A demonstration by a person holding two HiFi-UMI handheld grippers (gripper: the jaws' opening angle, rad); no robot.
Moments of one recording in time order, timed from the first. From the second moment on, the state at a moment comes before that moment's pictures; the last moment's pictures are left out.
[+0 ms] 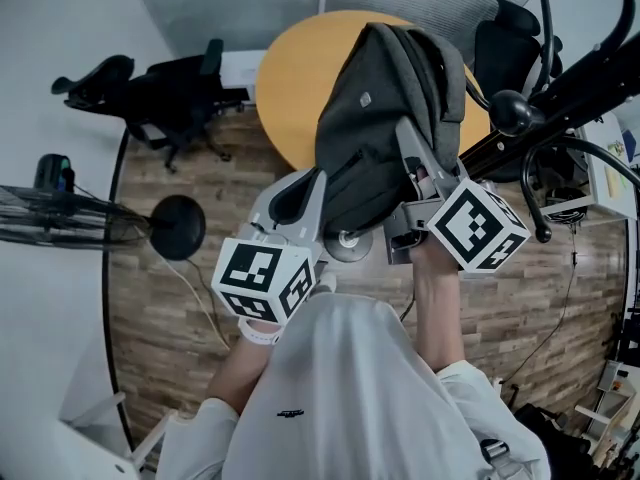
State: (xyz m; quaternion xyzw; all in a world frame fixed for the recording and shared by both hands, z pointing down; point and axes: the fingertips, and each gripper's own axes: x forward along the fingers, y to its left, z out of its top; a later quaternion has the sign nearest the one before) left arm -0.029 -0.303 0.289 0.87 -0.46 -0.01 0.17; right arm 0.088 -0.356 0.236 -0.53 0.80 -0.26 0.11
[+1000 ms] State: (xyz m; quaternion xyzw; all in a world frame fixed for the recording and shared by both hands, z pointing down) left arm -0.024 -0.275 0.293 0.88 -0.44 0.01 0.18; right arm 0.121 -0.342 0.257 -0.59 0.75 -0.29 0.14
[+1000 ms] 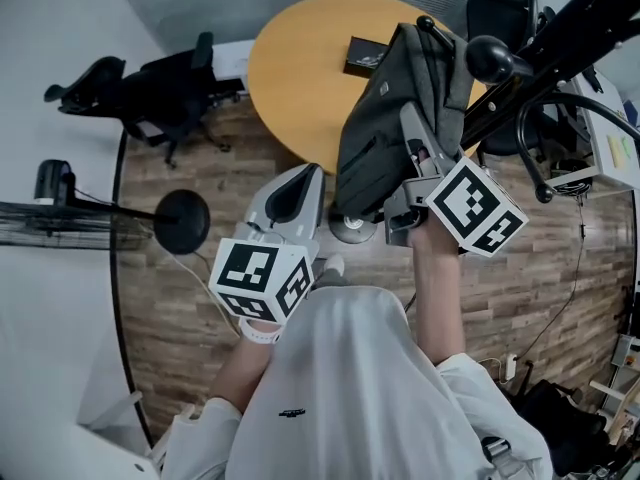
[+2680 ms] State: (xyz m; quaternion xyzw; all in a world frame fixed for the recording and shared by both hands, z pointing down) left arm -0.053 -0.174 0.308 0.88 -0.43 0.01 0.19; right arm 0.094 -0.214 0.286 -0.59 0.79 -0.17 0.01
